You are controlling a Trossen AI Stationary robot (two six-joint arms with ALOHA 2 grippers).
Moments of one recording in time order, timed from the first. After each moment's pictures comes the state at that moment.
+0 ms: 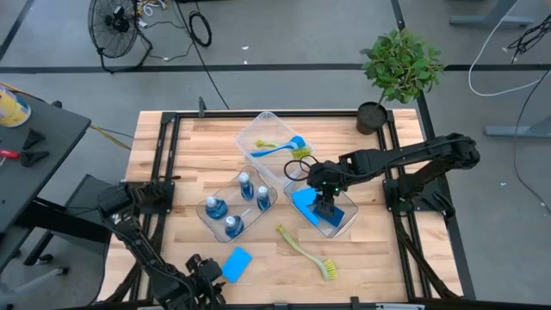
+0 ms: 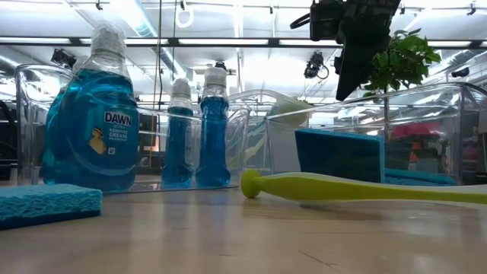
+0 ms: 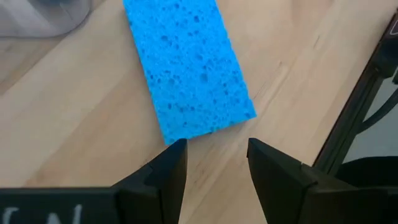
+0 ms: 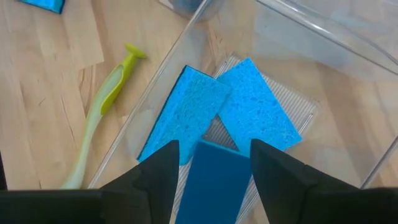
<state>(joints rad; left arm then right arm) -1.05 1.93 1.27 -0.69 -0.55 -1.69 0.10 1.45 1.13 -0.82 -0.04 0.38</state>
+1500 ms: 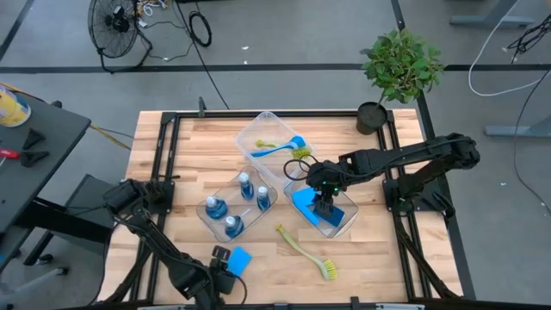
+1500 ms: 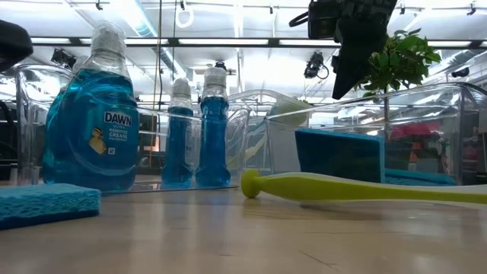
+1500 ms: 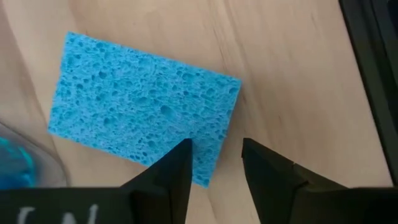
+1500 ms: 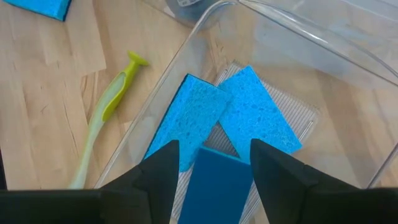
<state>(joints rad) -0.90 1.93 1.27 -0.68 -0.27 -0.53 0.10 1.45 1.13 -0.80 -0.03 0.38</state>
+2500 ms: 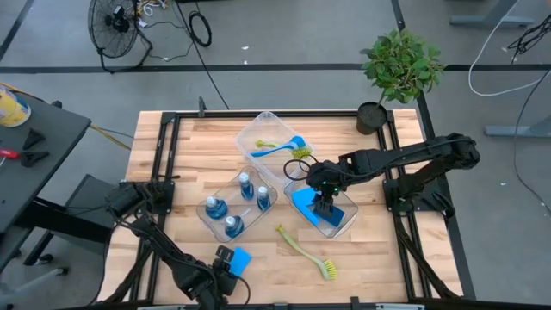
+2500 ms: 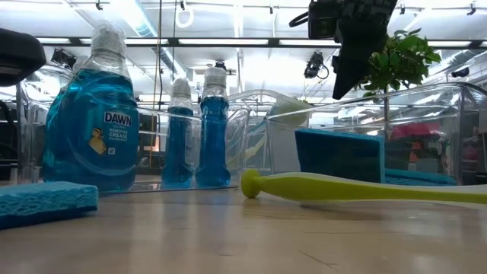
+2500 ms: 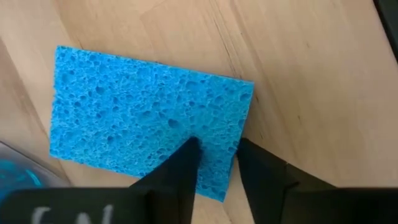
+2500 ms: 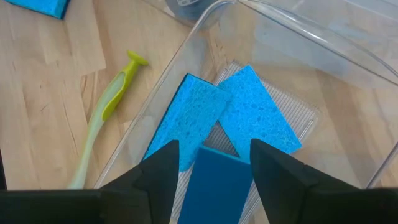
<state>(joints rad) -0.89 1.97 1.27 -0.67 -0.28 -0.43 0.10 1.45 1.13 -0.80 -0.03 0.38</state>
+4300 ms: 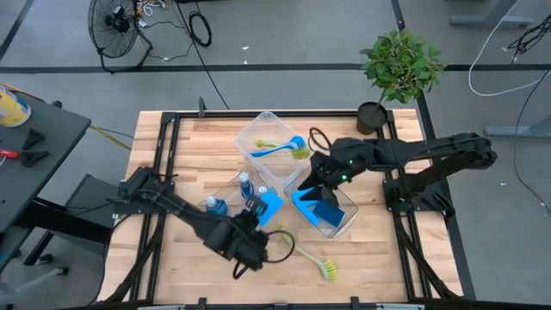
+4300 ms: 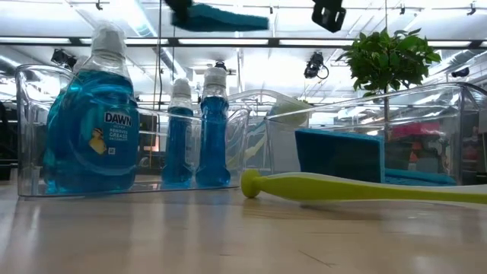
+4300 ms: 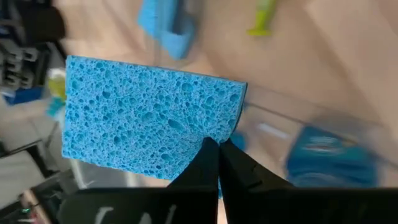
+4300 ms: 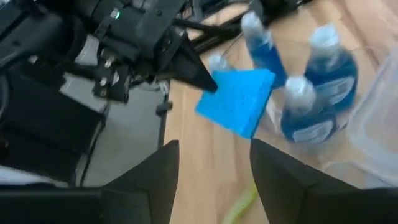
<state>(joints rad) -0.54 1.95 1.88 -1.38 -0.63 0.16 0.07 1.27 1.13 -0.37 -0.29 0.49</state>
